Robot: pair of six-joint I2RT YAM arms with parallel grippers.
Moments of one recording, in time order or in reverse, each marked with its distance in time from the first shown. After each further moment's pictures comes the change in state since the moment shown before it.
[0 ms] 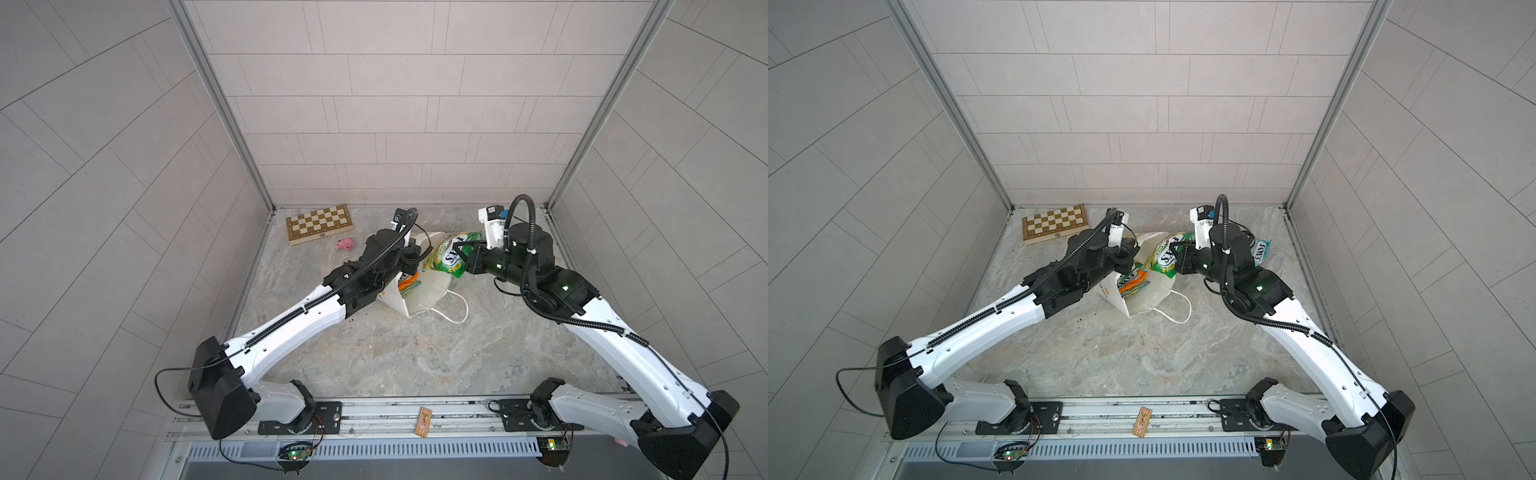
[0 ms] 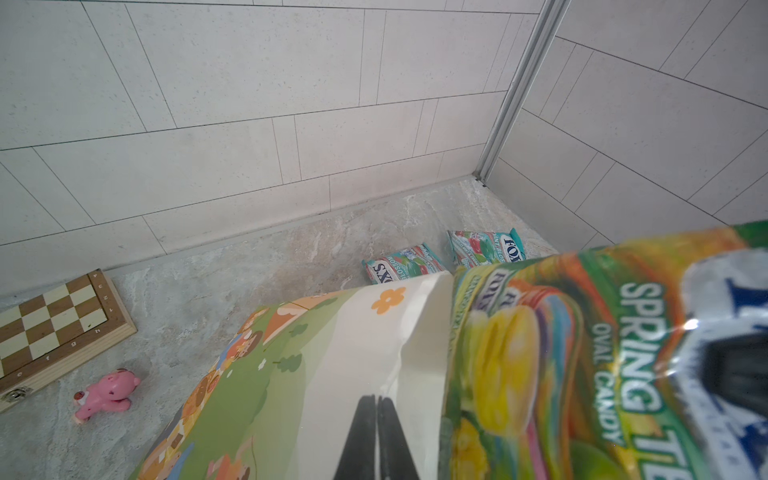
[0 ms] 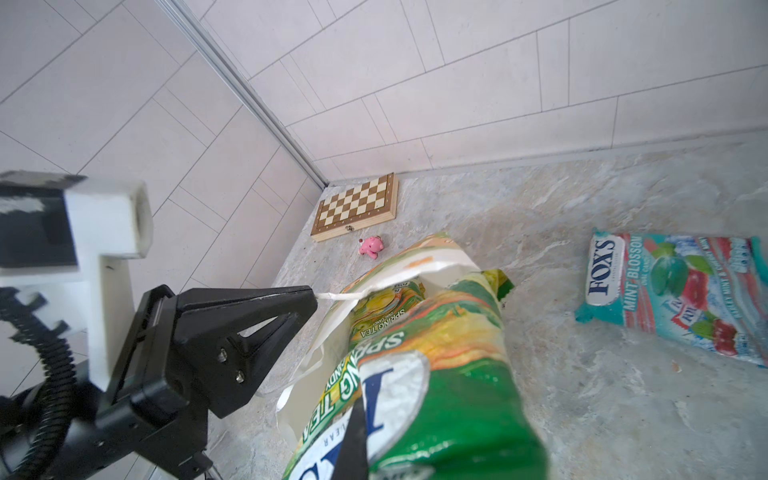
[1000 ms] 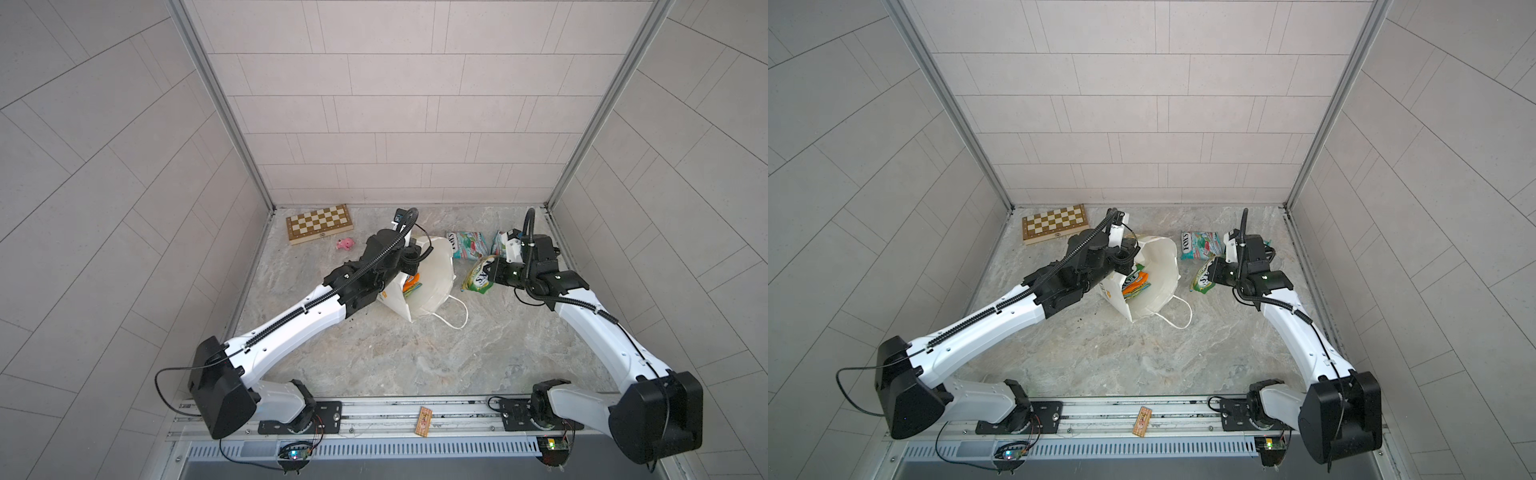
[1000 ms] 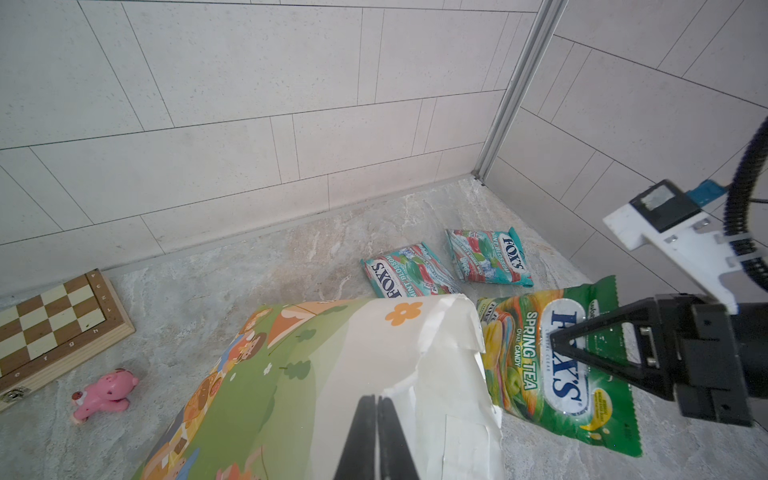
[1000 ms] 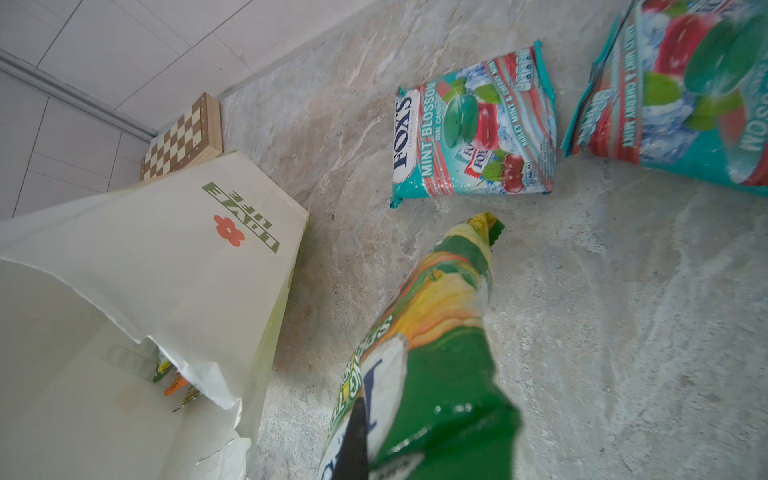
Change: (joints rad) left arm 0.000 0.000 0.000 -0.002 0.001 0.000; right arm -0.373 0.134 -0.260 -0.033 -0.180 -0.097
